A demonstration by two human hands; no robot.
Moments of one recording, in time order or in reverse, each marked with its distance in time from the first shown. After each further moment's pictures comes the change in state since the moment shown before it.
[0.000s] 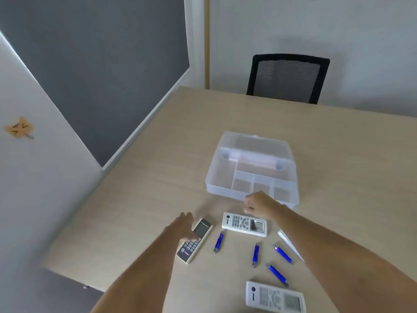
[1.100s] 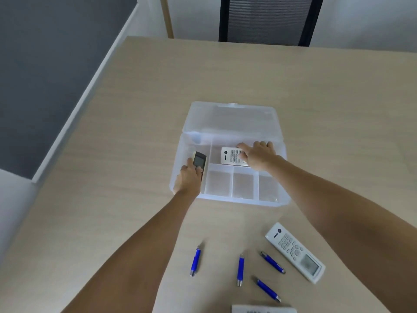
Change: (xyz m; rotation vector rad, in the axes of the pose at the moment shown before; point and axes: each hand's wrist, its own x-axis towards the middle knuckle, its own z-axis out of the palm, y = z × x) left_hand 0.157 0.138 -0.058 -0.203 0.459 -0.014; right_hand 0.136 0.128 -0.050 -0.143 0.049 0.297
